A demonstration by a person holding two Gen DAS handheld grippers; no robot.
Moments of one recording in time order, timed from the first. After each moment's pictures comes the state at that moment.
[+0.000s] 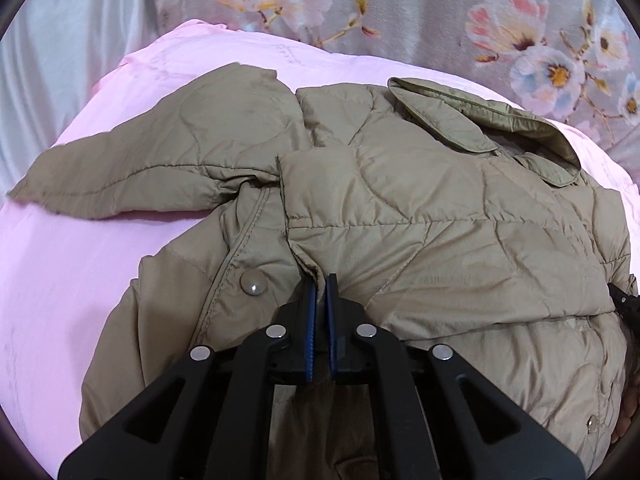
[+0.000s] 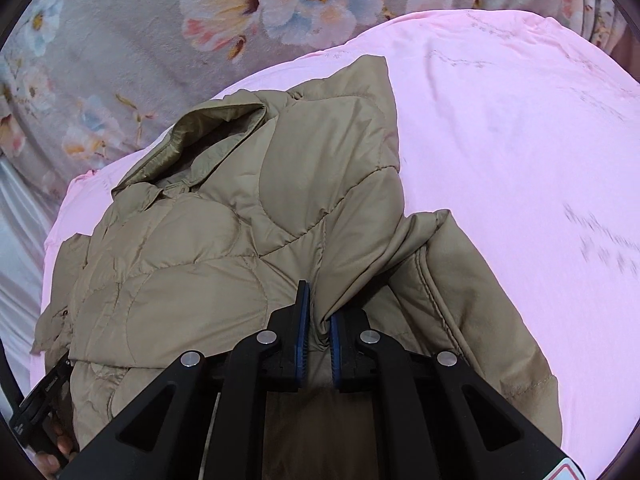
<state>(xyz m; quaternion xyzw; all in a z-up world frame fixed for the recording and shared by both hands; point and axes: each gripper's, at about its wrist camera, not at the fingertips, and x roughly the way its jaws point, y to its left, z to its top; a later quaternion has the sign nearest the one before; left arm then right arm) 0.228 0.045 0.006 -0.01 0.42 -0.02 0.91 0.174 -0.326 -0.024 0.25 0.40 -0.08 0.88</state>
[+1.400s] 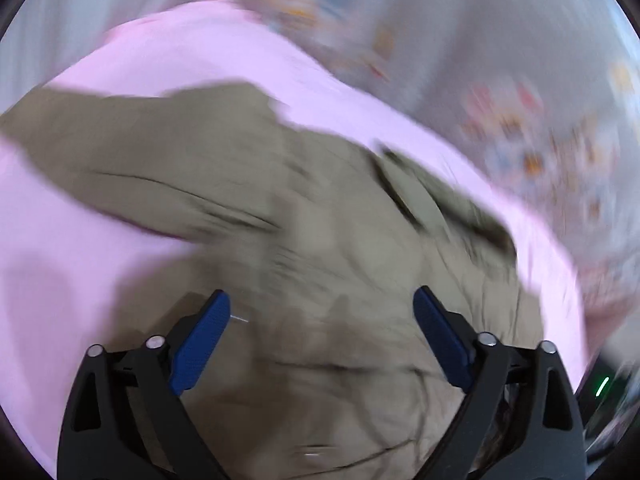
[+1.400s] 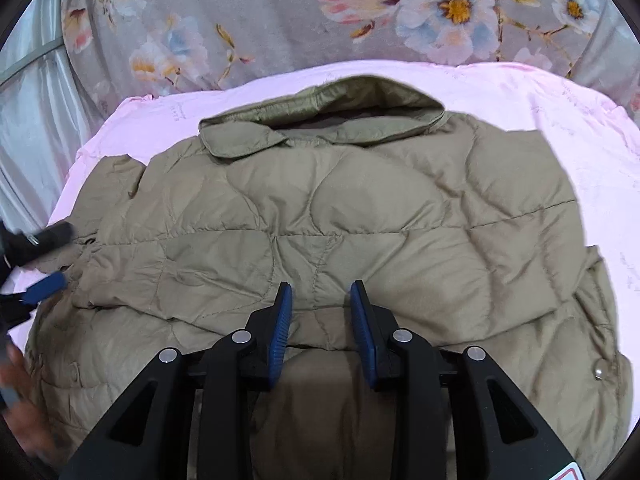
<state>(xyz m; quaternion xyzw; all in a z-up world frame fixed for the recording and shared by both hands) 0.240 0.105 0.058 -0.21 0.41 -0.05 0.89 0.184 -0.201 0.002 0.12 0.40 -0.02 0.91</state>
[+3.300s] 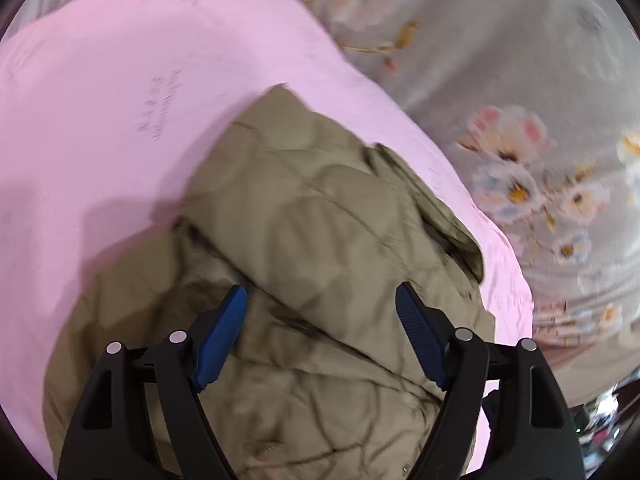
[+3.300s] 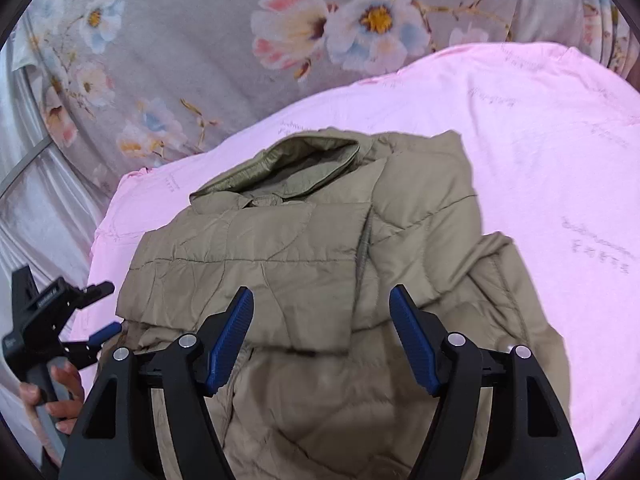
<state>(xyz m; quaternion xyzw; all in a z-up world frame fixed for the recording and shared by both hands) 0.267 0.111 0.060 -0.30 0.47 -0.08 0.83 0.152 -0.281 0.036 0.26 0.37 -0.04 0.89</state>
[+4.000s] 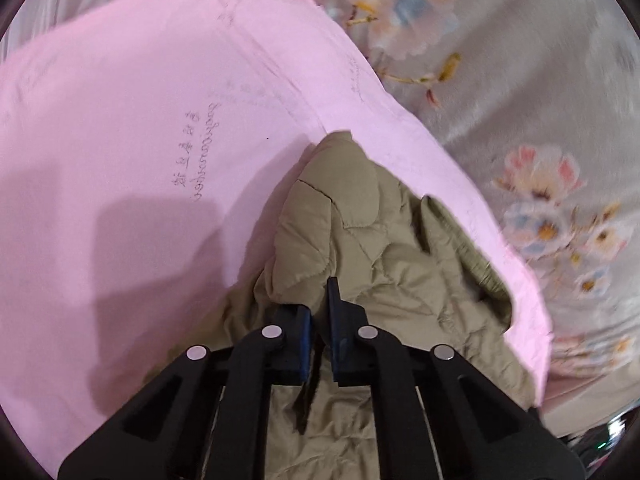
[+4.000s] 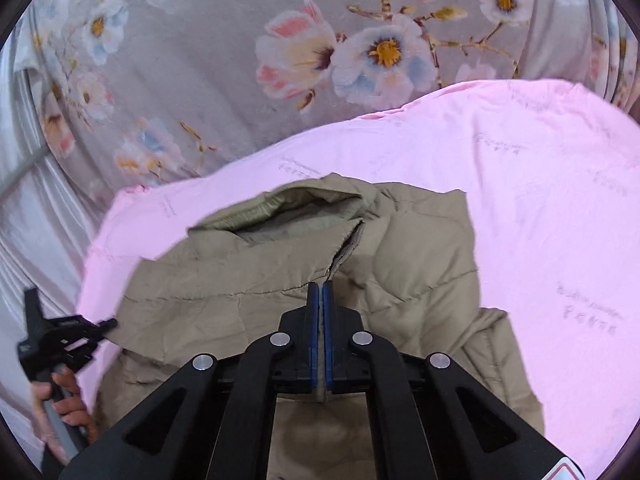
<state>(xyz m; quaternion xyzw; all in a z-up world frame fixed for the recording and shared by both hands) 0.298 0.124 0.072 -0.25 0.45 -0.02 0.85 0.166 -0.282 0.061 0.21 0.35 -0.06 0.91</state>
